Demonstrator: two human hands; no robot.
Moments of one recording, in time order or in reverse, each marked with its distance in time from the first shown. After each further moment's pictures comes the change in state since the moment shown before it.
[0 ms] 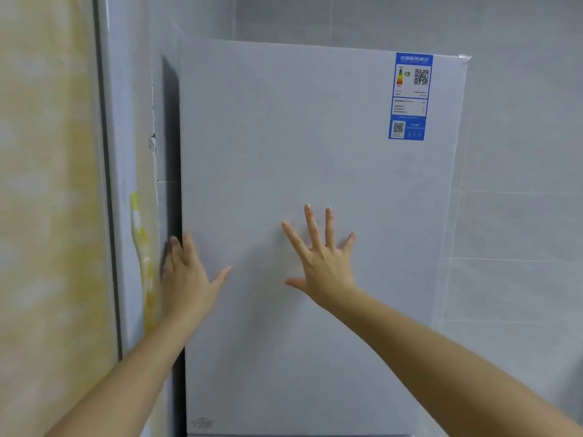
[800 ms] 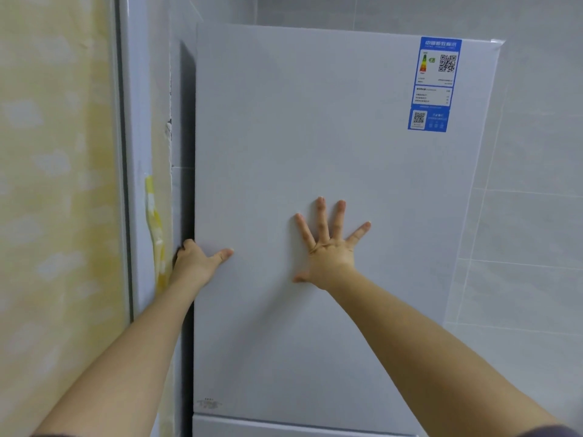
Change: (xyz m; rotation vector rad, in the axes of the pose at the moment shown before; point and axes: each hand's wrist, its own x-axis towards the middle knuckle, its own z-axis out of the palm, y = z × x) left_hand 0.028 0.001 -0.003 -0.258 -0.203 -0.464; right_hand 0.023 -0.004 -0.005 -0.103 -0.413 0.100
